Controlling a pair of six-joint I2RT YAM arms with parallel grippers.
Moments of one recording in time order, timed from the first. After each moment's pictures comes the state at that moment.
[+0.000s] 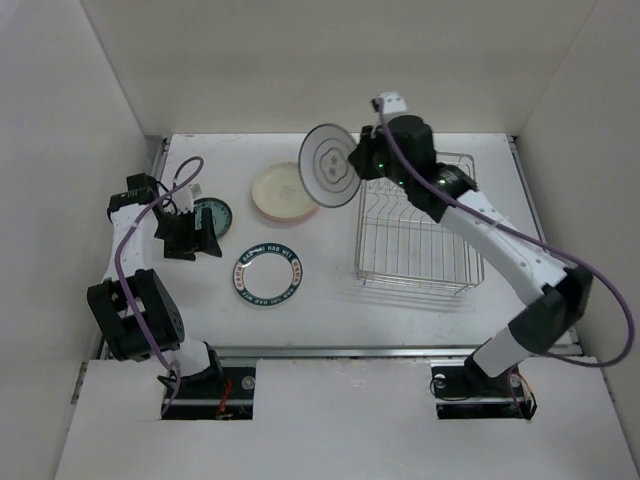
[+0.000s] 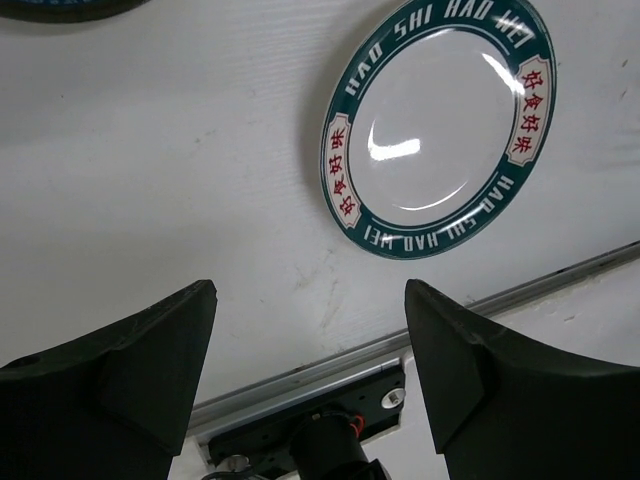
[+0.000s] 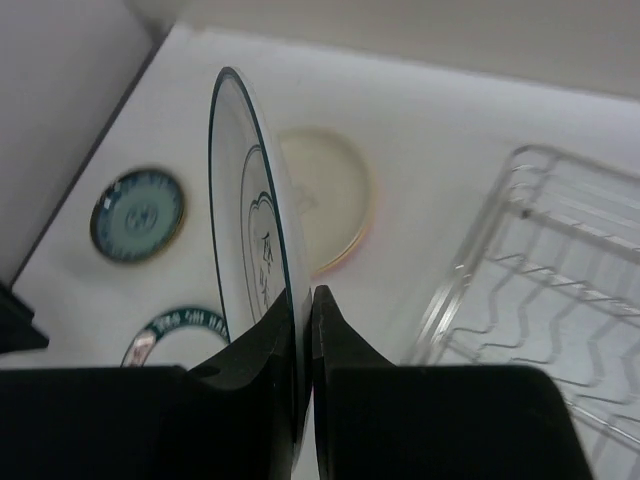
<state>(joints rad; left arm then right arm) 0.31 1.50 1.23 -1.10 0.47 0.29 0.63 1.52 1.64 -0.38 0.16 0.28</state>
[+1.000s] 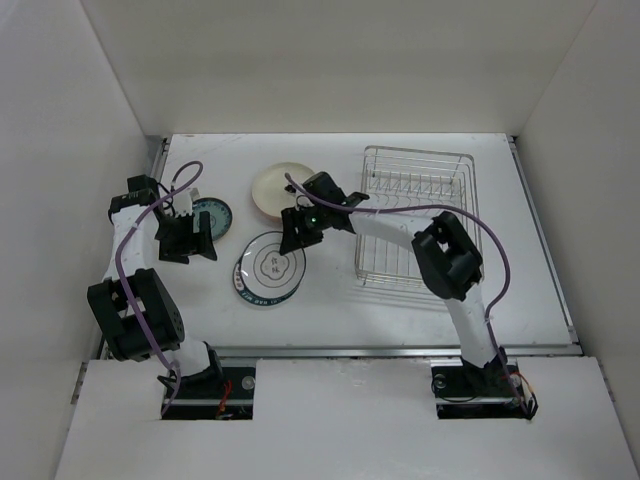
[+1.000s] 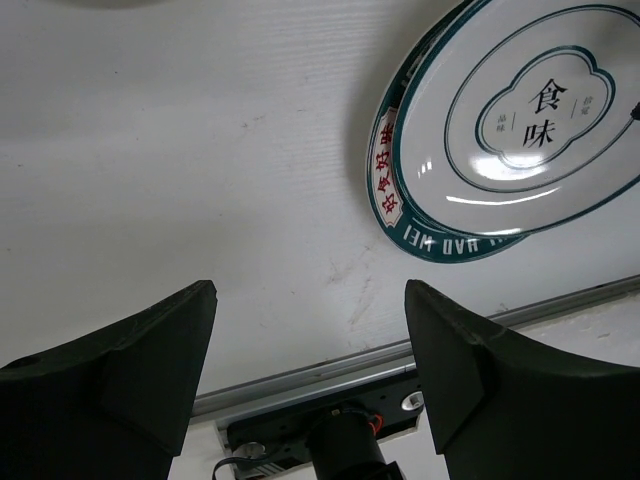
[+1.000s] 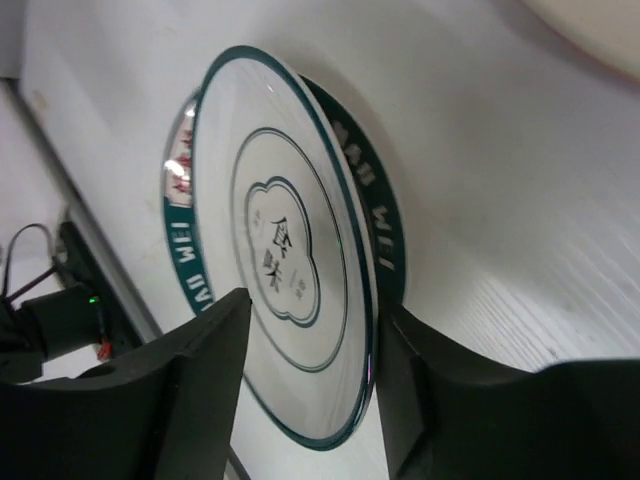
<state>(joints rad) 0.31 1.50 1.20 -1.07 0.37 0.28 0.75 2.19 1.70 -0.30 -0.53 0.42</state>
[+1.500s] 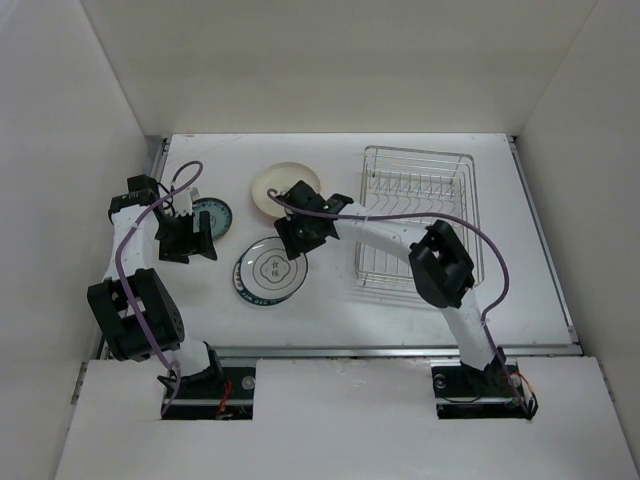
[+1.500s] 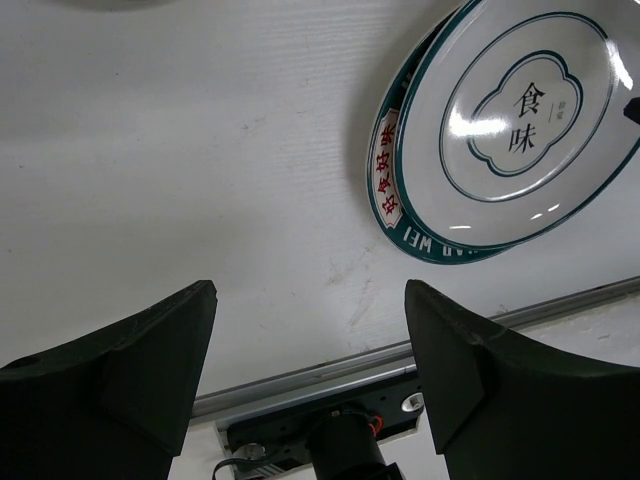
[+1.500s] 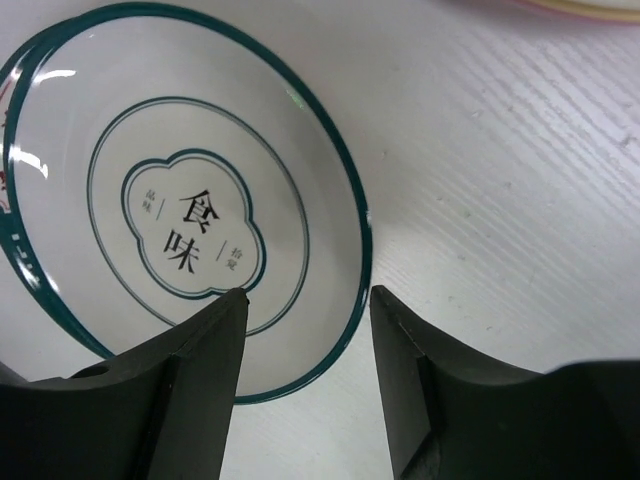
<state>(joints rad) 0.31 1.50 1.20 -1.07 0.37 0.27 0.86 2.19 1.84 -0.64 -0.06 0.31</state>
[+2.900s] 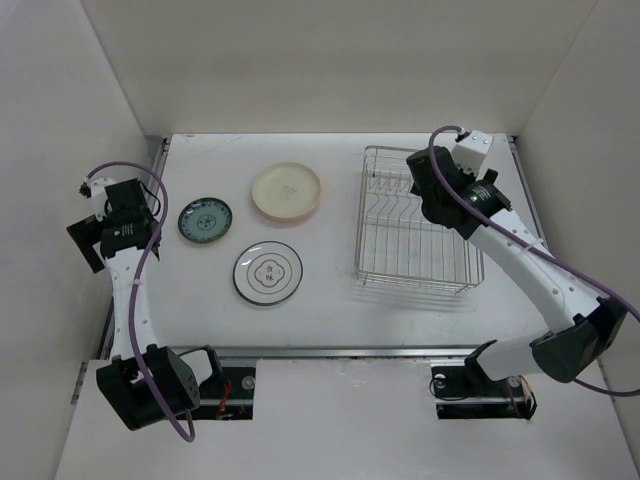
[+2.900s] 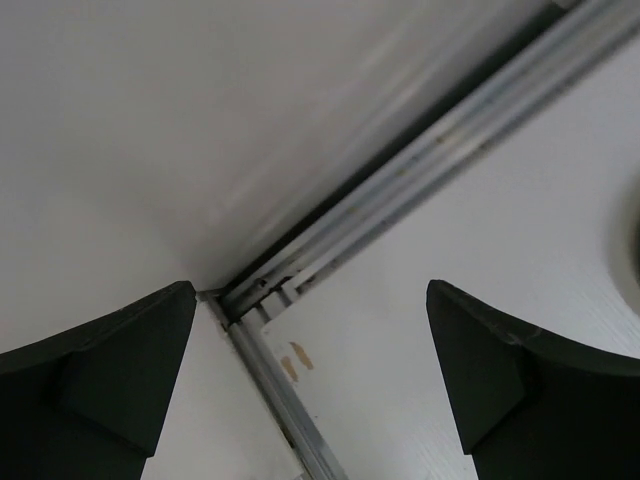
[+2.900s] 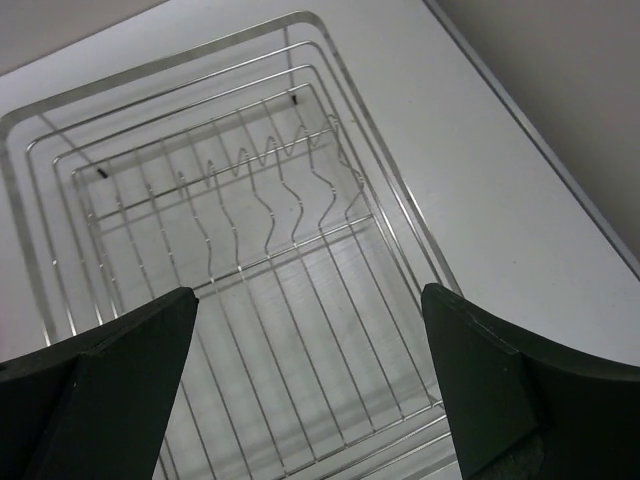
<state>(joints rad) 0.32 1.13 1.07 -0.70 -0.63 -0.12 0.58 1.38 1.49 -0.87 0.93 0.67</state>
